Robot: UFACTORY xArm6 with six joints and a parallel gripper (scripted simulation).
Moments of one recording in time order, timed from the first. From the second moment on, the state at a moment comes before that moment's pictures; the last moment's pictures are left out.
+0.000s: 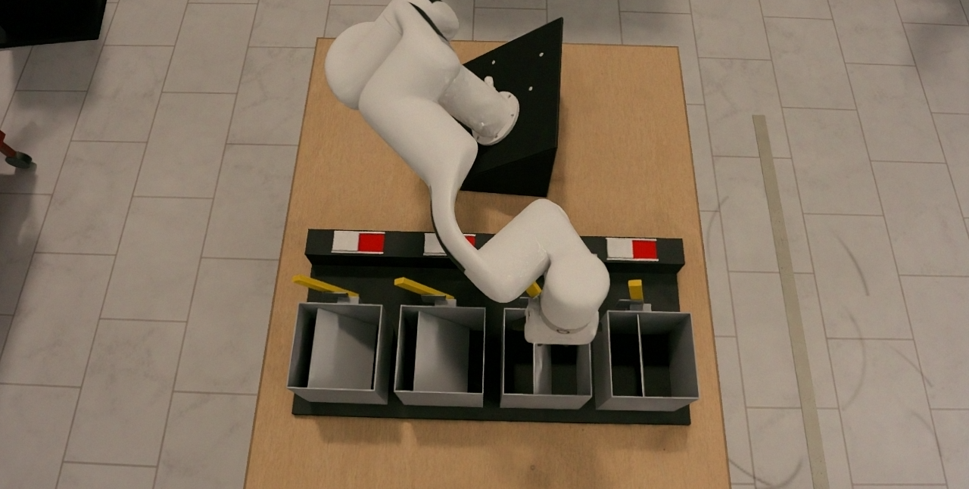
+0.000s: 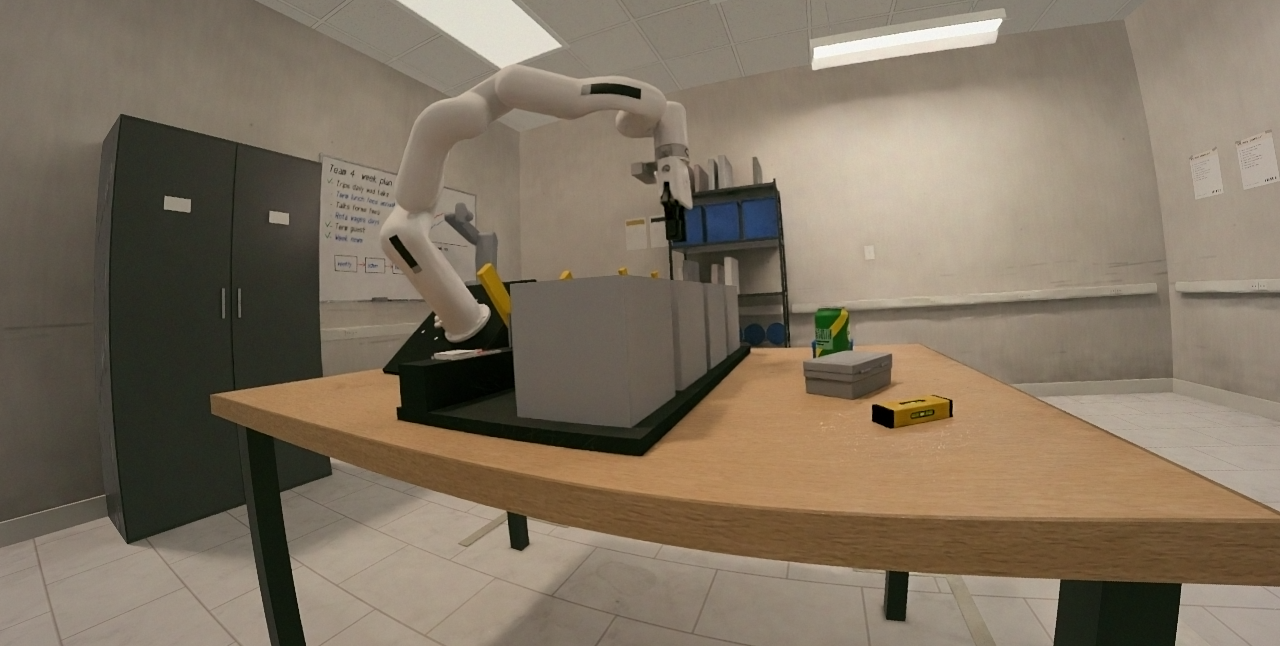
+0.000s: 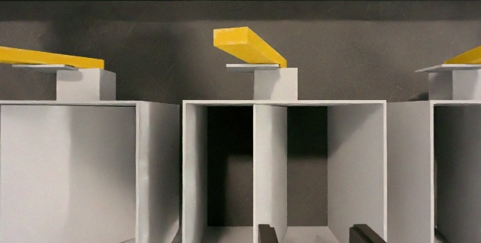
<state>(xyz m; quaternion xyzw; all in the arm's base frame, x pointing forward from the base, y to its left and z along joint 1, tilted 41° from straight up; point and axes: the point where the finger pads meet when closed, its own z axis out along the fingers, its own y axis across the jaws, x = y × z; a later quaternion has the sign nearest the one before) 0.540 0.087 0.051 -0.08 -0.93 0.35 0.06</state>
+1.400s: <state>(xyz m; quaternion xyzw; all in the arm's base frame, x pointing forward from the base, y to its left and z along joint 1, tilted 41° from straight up) 0.539 0.087 0.051 -0.08 -0.93 0.35 0.06</state>
